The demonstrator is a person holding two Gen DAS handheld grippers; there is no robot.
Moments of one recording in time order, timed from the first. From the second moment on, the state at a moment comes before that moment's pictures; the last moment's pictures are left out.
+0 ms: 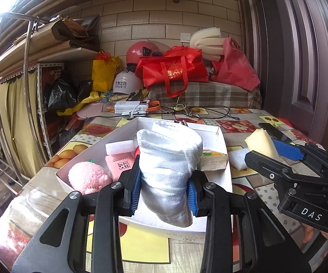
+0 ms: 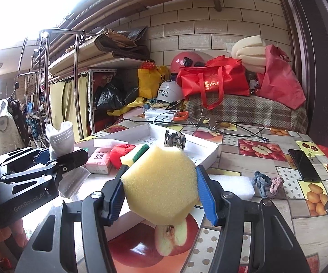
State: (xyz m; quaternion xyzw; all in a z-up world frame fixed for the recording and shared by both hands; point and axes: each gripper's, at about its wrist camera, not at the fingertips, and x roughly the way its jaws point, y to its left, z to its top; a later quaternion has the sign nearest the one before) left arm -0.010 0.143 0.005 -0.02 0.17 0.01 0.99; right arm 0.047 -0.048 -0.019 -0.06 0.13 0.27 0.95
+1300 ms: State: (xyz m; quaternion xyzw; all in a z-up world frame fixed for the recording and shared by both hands) left arm 0.063 0.212 -0.001 -0.07 0.20 0.11 0.97; right arm 0.128 0.034 -0.024 -0.12 0.20 0.27 0.93
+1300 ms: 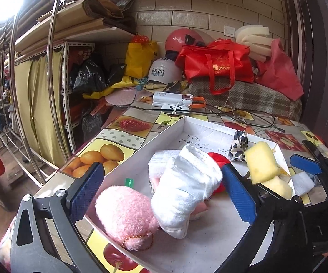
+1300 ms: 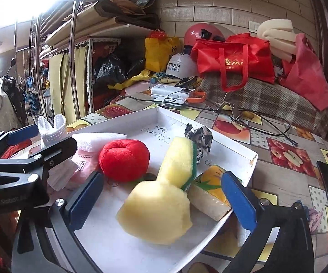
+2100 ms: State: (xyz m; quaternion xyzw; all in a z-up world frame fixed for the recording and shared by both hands) left arm 0.019 0.128 0.006 -0.02 0.16 0.03 0.99; right arm 0.126 -0.096 -0.013 -0.06 0.17 0.17 0.97
